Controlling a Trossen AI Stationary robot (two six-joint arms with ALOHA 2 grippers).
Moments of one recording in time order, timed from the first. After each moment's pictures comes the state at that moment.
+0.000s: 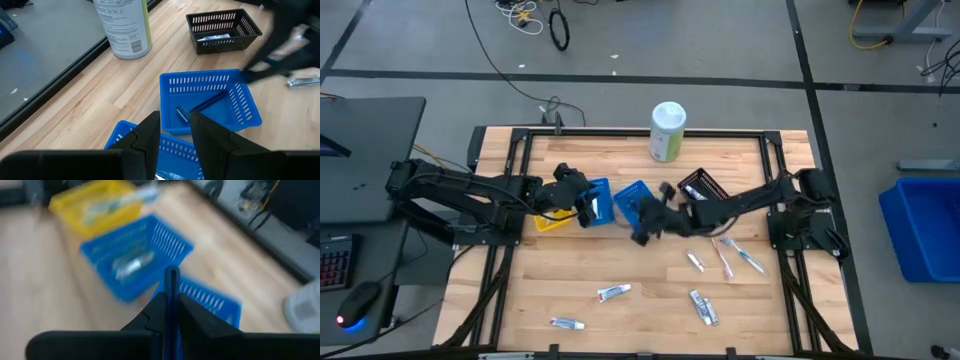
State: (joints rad) left arm -0.09 1.08 0.80 -0.40 -0.57 -0.39; right arm 0.15 1.81 1.26 -0.17 0.60 0.33
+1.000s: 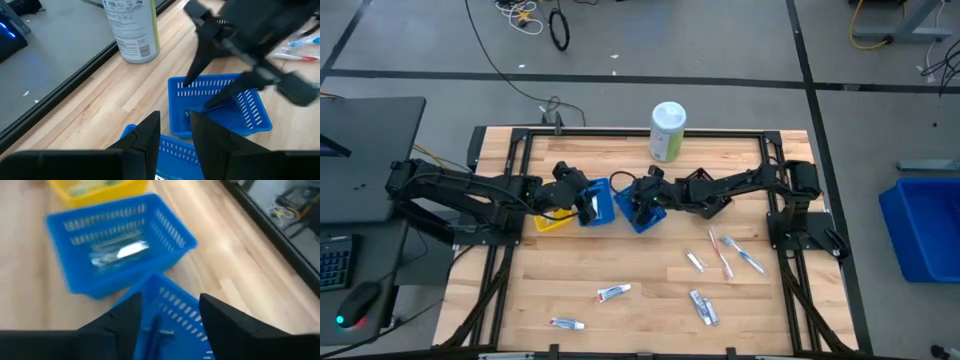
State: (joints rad) left arm -0.09 1.08 0.80 -0.40 -0.61 -0.38; right arm -0.05 1.89 1.19 0.03 0.29 0.04
